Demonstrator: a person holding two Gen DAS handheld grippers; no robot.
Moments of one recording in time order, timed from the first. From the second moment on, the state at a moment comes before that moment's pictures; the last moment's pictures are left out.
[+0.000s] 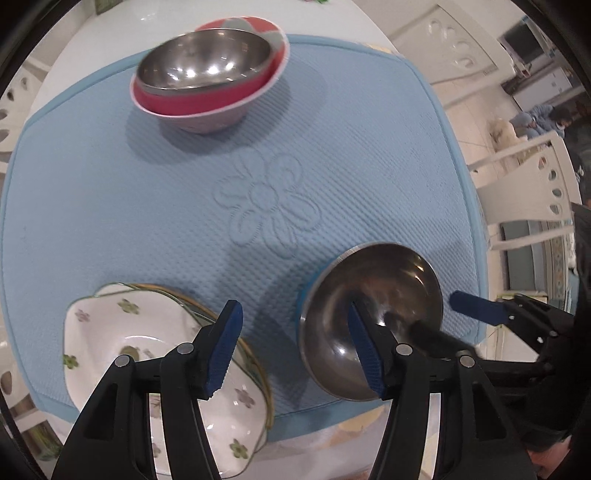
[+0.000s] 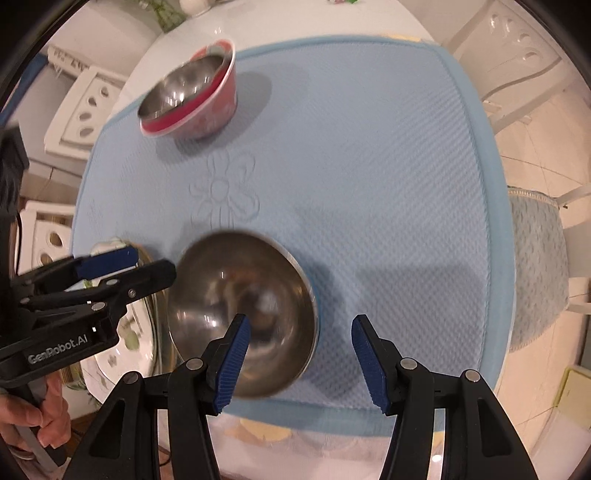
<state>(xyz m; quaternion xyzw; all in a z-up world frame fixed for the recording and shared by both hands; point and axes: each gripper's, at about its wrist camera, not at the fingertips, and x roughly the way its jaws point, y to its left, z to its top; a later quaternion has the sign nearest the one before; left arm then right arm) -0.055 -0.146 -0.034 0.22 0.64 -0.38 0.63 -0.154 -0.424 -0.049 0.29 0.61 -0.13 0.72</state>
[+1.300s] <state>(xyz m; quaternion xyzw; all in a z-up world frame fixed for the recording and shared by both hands) -0.067 -0.155 -0.060 0.28 0.66 -0.41 0.57 -0.132 -0.400 -0.115 0.35 0.63 -0.11 0.68</state>
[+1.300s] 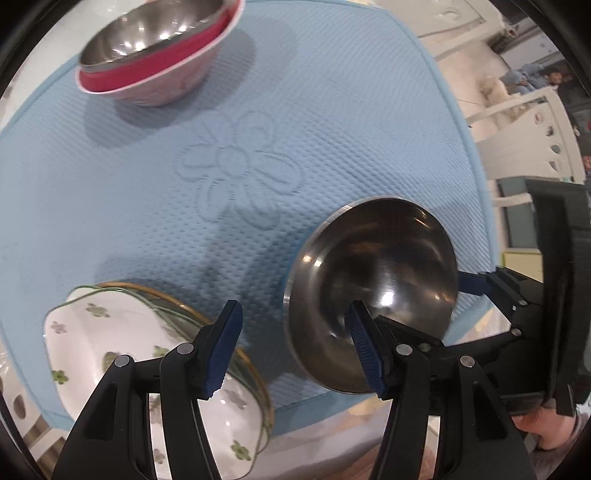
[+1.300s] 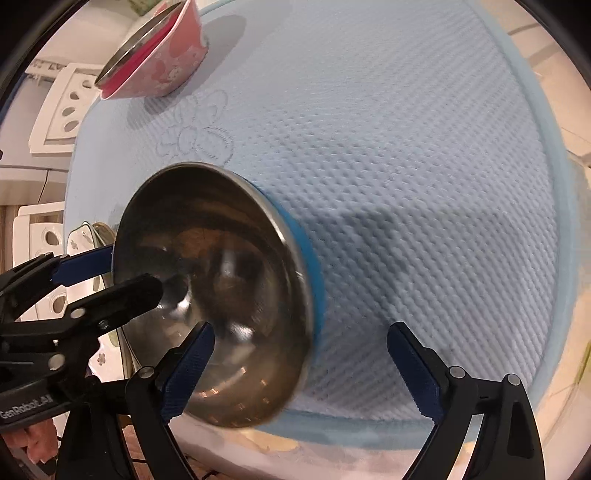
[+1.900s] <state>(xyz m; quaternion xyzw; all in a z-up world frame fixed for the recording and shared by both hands) -0.046 -0.161 -0.078 0.28 0.66 -0.41 0.56 -0.110 -0.425 -0.128 0.38 0.62 -0.15 0.67</state>
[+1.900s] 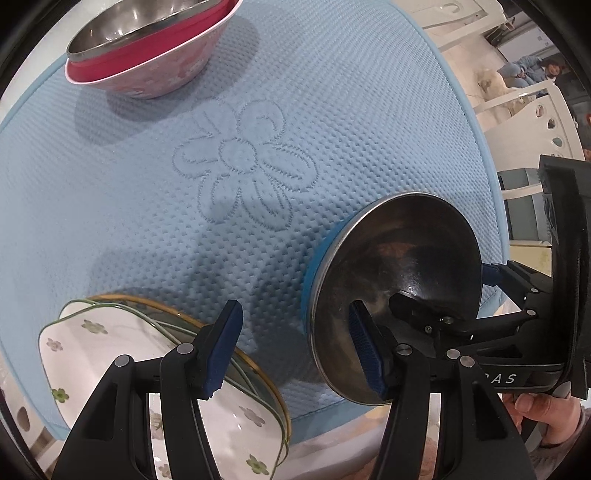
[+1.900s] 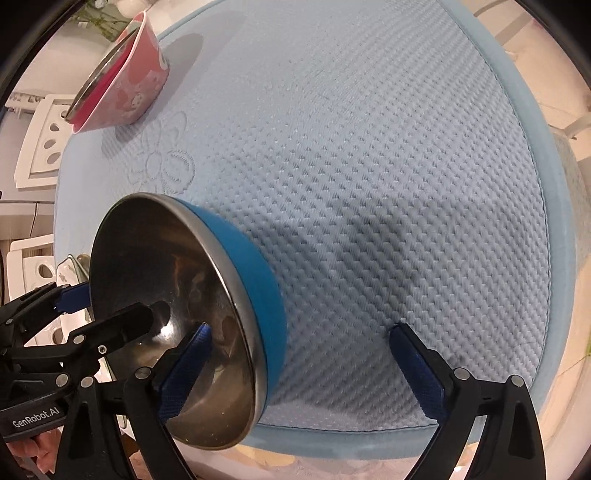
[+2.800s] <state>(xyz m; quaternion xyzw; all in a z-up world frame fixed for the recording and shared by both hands) -0.038 -0.150 -0.077 0.24 0.66 -0.41 0.58 -0.087 -0.434 -0.128 0.42 0.59 -0.13 0.68</state>
